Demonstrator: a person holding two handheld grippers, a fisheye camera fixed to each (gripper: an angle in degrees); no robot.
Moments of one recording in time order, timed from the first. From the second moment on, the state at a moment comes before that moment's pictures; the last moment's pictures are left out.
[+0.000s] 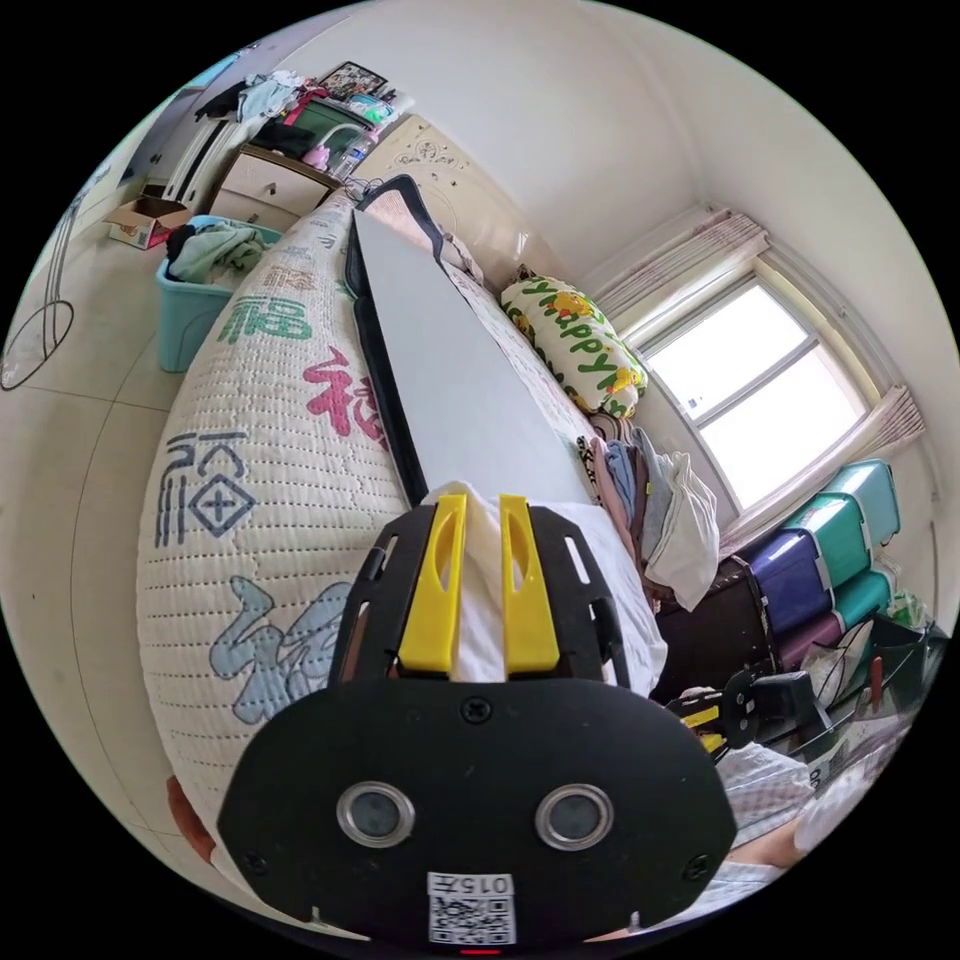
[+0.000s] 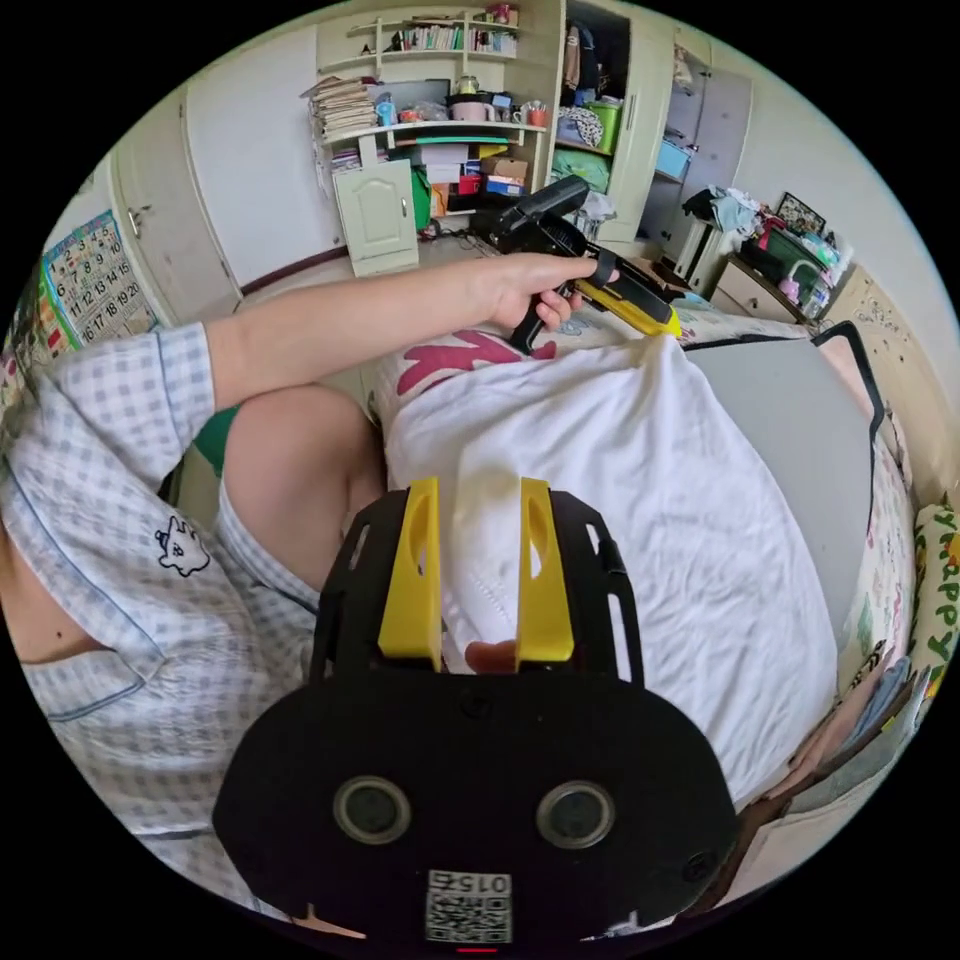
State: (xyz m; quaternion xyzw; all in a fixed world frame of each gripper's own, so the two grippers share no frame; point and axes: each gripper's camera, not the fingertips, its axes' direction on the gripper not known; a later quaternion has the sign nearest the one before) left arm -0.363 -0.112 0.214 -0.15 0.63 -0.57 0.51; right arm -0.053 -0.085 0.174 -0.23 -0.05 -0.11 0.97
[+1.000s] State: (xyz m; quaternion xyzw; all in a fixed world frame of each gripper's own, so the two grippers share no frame) left arm -0.415 -0.048 0.216 -0.16 0.59 -0.60 0.52; right arm -0.182 0.017 0.242 -0.17 0.03 -0.18 0.97
